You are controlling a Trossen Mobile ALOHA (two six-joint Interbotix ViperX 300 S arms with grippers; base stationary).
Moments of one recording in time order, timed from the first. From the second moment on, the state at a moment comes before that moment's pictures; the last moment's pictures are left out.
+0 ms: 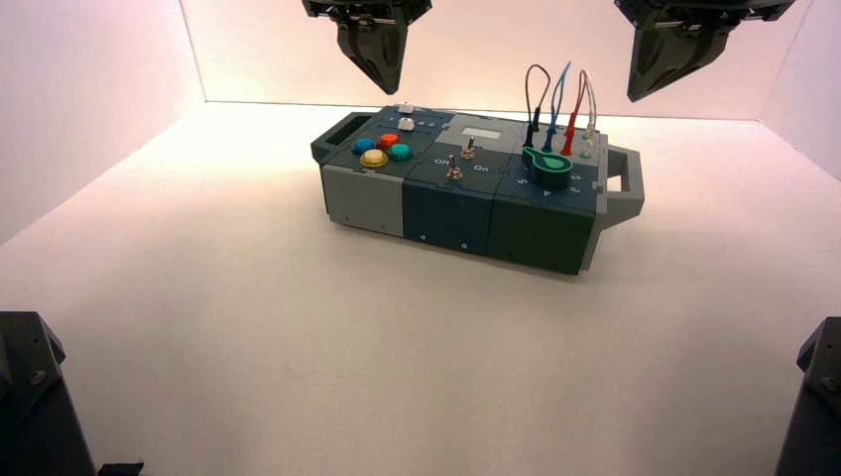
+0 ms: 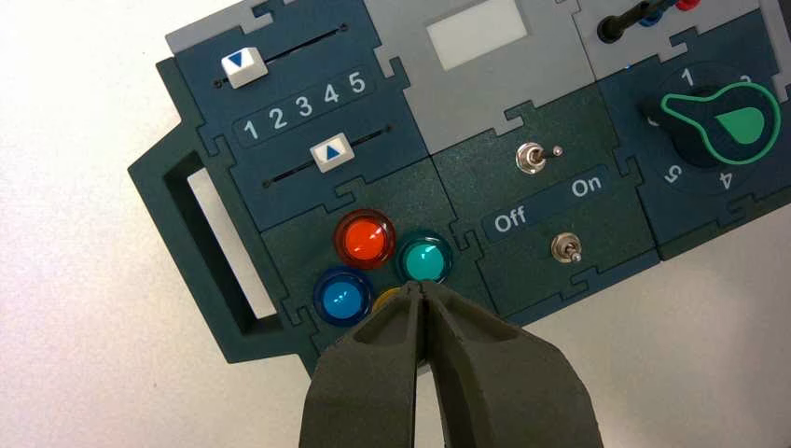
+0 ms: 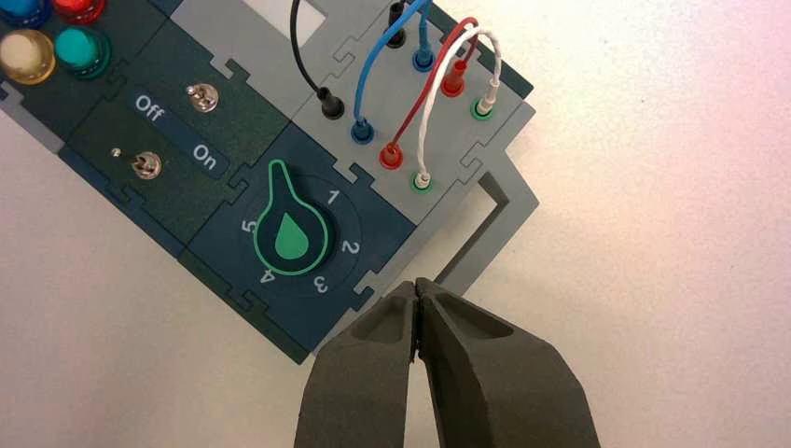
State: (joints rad) left arm -0.55 0.18 0.31 -0.17 0.78 0.31; right arm 0.22 -0.33 0.84 0.09 0.62 -0.17
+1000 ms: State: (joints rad) left arm -0.43 0.16 0.14 -0.17 0.81 0.36; right arm 0.15 -0.35 0.83 0.08 0.68 -0.04
